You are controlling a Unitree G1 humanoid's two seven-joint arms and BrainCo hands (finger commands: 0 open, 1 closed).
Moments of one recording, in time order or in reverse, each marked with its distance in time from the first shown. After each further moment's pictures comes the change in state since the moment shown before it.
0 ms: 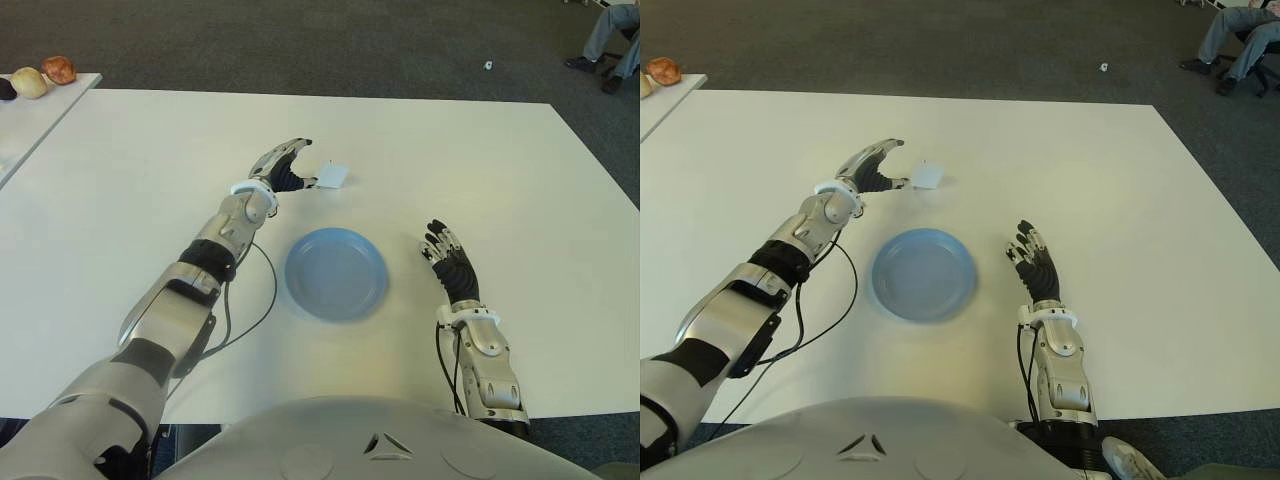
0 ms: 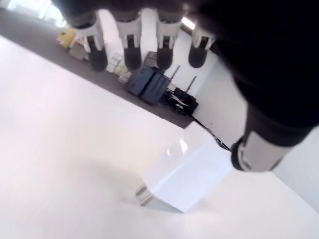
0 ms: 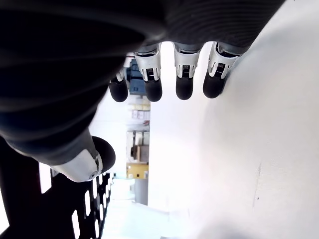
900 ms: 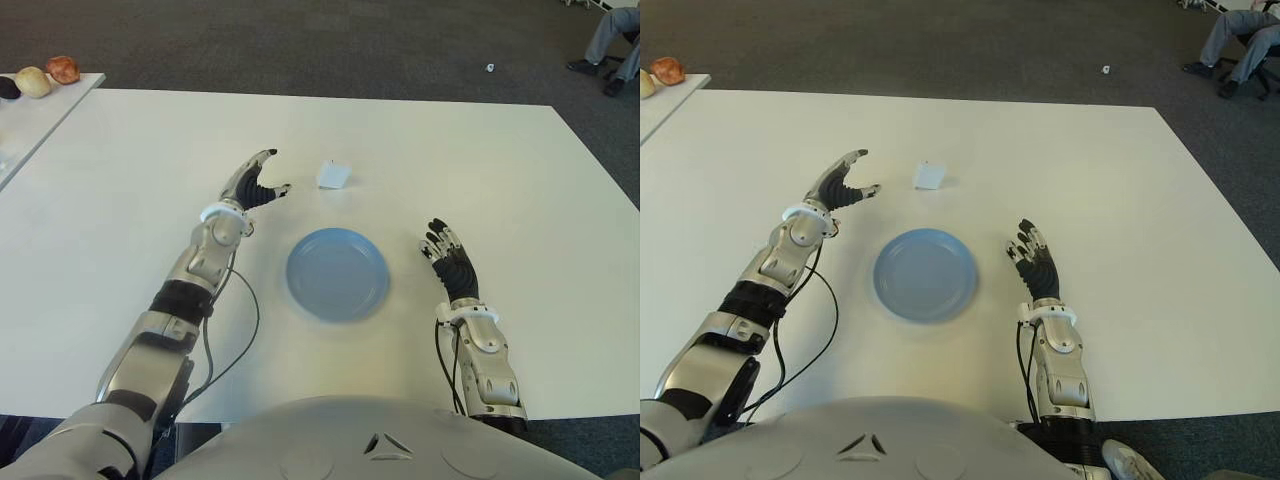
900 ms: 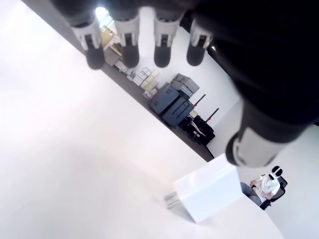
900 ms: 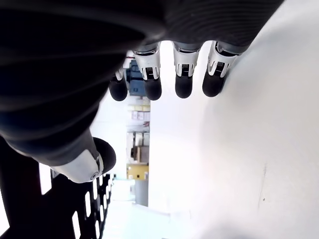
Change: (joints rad) left arm 0.283 0.047 0.196 -0.391 -0.158 0.148 -0.108; right arm -0.017 0.003 -0.004 0.017 0.003 0.003 0.001
